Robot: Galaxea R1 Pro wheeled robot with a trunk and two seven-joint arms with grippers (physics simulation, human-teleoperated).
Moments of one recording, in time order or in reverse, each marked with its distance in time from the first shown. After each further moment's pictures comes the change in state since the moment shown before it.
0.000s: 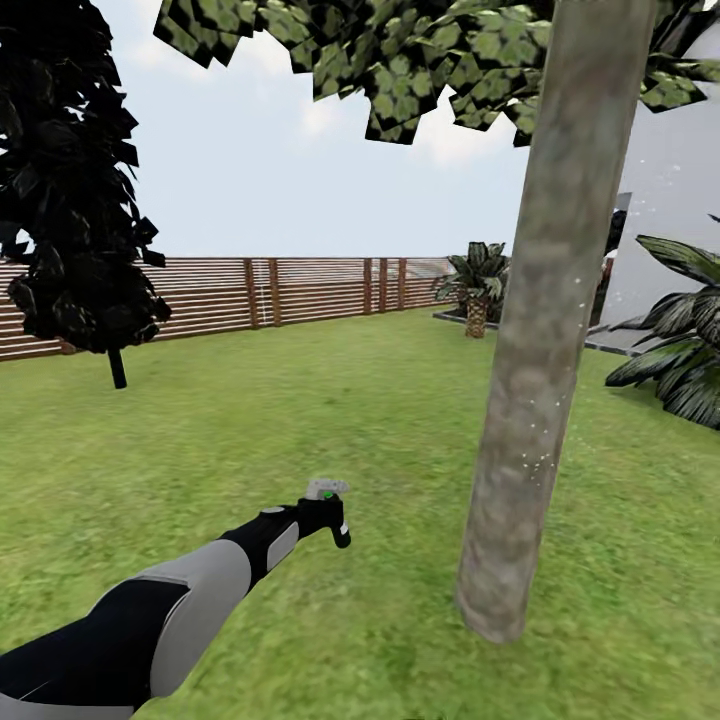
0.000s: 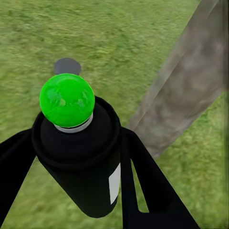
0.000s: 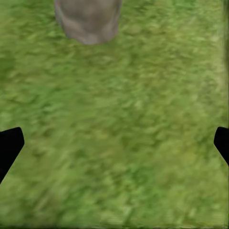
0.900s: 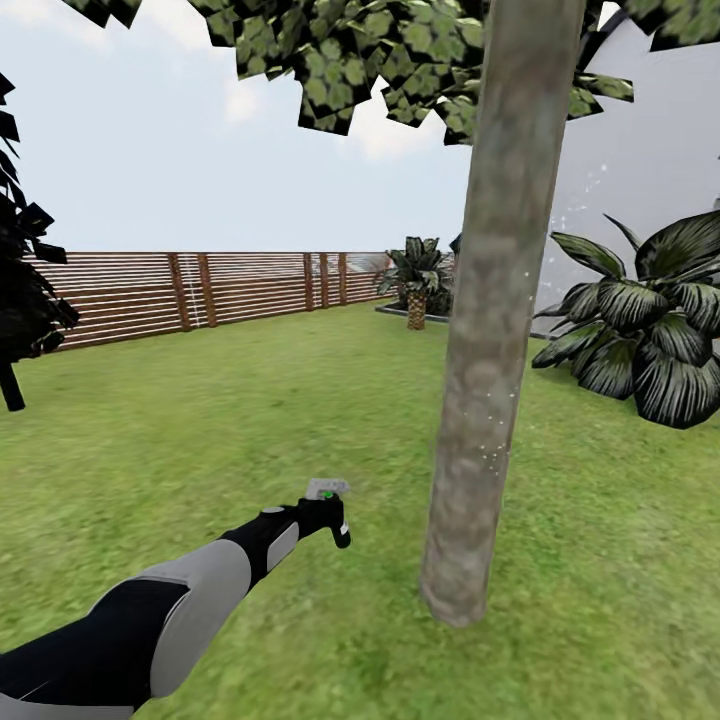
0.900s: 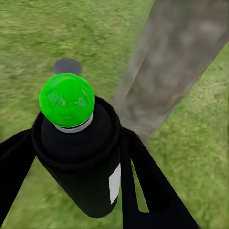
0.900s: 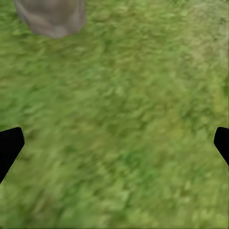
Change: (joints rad) left arm 0.000 0.000 0.000 0.000 0.000 0.000 0.000; right arm 0.000 0.000 0.000 -0.001 0.000 0.000 0.000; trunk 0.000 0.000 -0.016
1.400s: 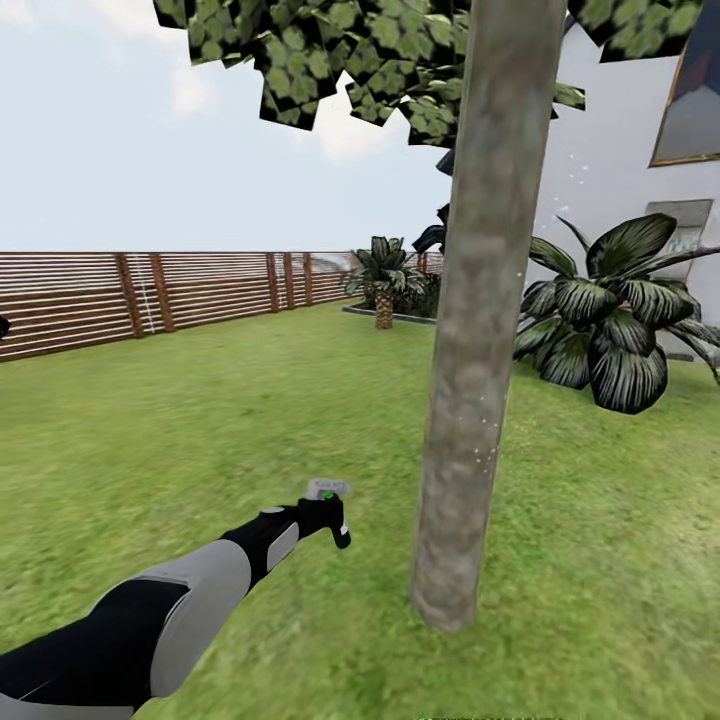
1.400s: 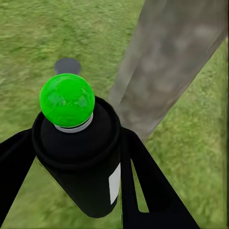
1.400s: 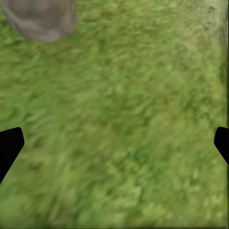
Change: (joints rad) left arm 0.001 0.000 0.000 0.000 0.000 0.000 0.000; right arm 0.000 0.000 0.000 0.000 0.001 0.000 0.000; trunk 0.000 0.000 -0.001
